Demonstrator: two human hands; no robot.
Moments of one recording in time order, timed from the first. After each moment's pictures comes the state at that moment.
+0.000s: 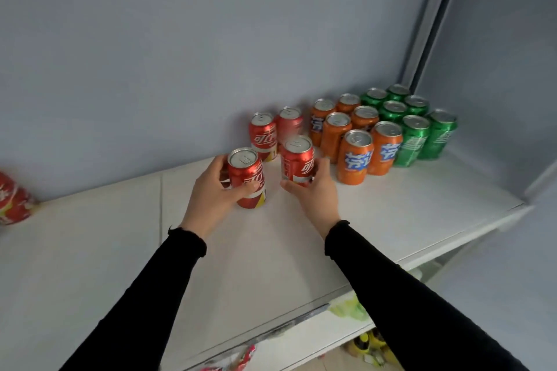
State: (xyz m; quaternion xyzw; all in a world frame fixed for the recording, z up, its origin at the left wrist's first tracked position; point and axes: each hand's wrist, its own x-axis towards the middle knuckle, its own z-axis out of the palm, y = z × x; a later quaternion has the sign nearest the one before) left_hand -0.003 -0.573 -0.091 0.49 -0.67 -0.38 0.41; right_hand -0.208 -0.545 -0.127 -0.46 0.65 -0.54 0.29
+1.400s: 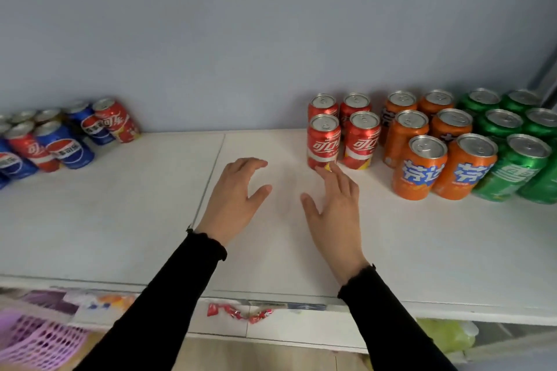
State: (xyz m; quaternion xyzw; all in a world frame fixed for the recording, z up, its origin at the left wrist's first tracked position) left_hand 0.005 -0.500 -0.107 0.64 -0.71 -0.09 0.30; right_hand -0.195 -0.502 -0.134 -0.69 0.58 -0.40 0.19
